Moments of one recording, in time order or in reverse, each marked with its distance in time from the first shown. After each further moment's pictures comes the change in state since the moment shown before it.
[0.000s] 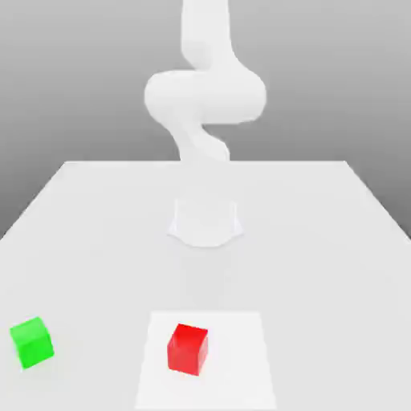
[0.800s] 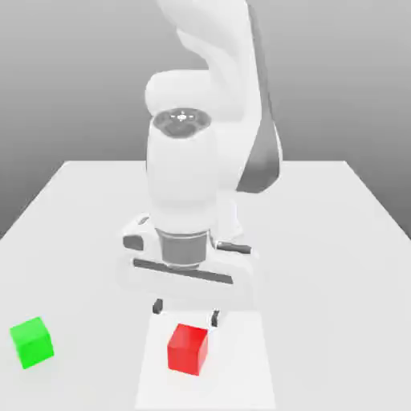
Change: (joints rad) arm -0.070 0.876 0.010 -0.326 -0.006 0.489 0.204
